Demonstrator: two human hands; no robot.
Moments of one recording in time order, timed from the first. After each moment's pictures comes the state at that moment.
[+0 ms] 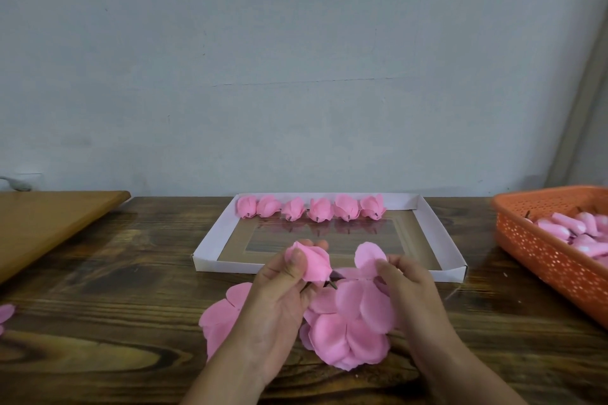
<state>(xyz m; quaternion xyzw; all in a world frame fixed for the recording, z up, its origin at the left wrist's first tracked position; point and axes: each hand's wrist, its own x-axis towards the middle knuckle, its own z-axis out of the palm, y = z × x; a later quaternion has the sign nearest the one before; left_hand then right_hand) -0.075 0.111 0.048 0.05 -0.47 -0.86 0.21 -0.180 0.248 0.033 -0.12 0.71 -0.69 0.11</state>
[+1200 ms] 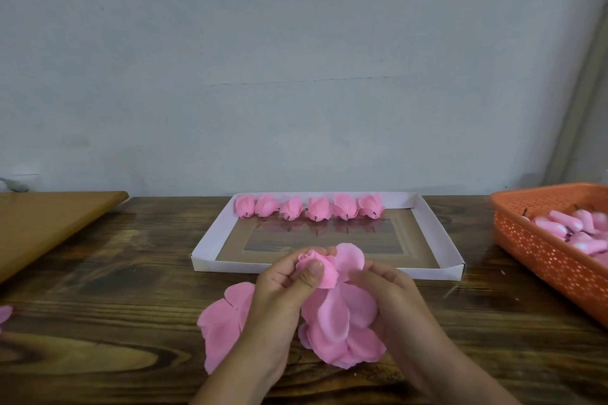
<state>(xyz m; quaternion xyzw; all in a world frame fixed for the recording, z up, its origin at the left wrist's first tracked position) -0.075 0.120 0.045 0.09 -0.61 -0.74 0.28 -0.158 0.248 0.045 -0.19 0.56 -0.75 0.29</state>
